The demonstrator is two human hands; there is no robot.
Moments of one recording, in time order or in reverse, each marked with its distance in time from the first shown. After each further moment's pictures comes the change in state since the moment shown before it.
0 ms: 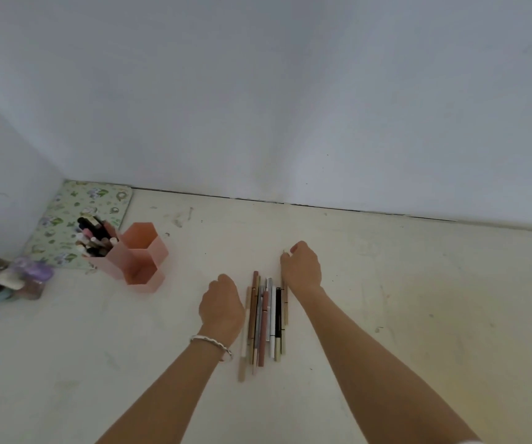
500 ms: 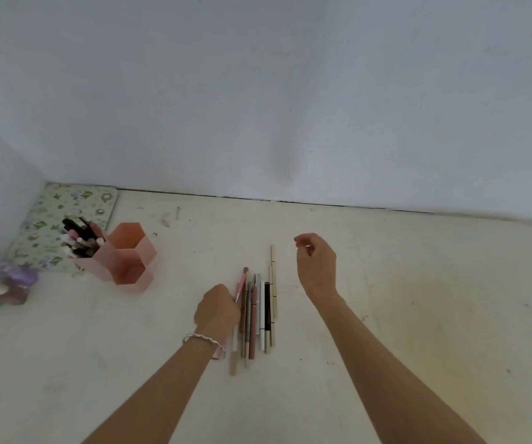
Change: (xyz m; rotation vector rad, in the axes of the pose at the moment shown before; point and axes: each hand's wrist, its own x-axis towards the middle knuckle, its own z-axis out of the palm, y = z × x) left_hand -0.005 0.003 0.009 -0.118 -0.164 -0.081; right_hand -0.023 0.024 -0.042 0.356 0.239 -0.191
